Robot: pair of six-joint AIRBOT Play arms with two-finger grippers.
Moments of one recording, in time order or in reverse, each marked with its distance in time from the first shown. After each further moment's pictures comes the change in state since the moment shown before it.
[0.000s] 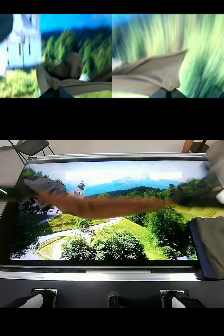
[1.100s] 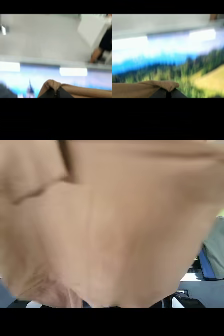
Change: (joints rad) left arm -0.023 0.115 0.296 0.108 0.056 -0.138; right arm 0.001 0.027 0.380 -0.227 0.264 0.151
